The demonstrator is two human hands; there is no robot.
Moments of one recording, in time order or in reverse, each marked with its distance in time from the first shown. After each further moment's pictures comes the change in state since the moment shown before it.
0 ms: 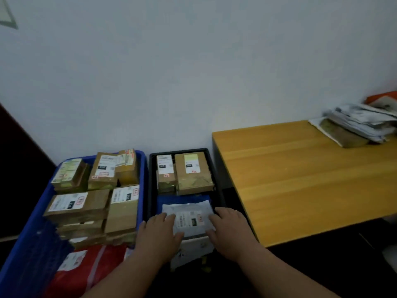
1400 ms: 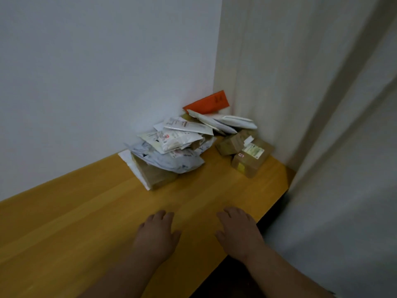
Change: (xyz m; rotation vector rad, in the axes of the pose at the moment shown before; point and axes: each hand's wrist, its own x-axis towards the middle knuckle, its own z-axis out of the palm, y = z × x) left_hand 0.298 0.788 0.041 0.094 -0.121 0.475; right_hand -0.119 0.785 -0.135 0.131 0.003 0.600
